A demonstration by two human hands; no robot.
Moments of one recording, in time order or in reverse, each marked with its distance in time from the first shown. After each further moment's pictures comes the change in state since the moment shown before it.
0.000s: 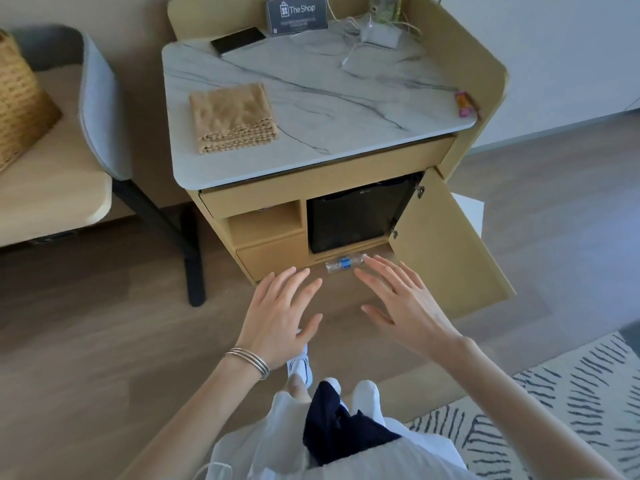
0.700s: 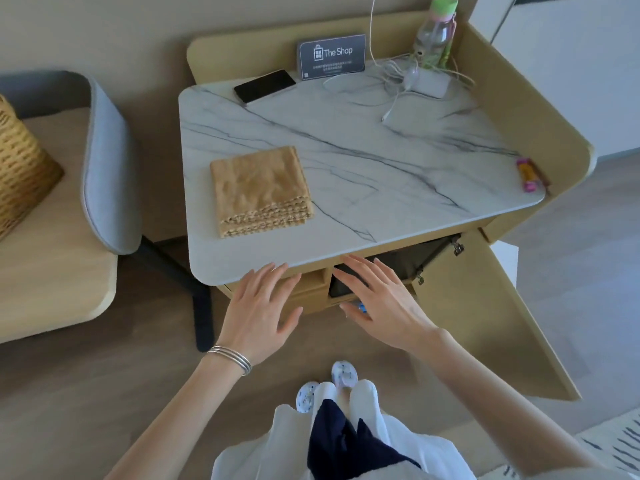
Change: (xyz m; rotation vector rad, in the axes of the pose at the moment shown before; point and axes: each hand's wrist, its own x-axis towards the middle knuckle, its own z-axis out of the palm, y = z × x) left_hand 0.161 -0.183 -0.024 0.026 0.034 -0.109; right_hand 0.259 0.023 0.010 0.071 0.016 -0.115
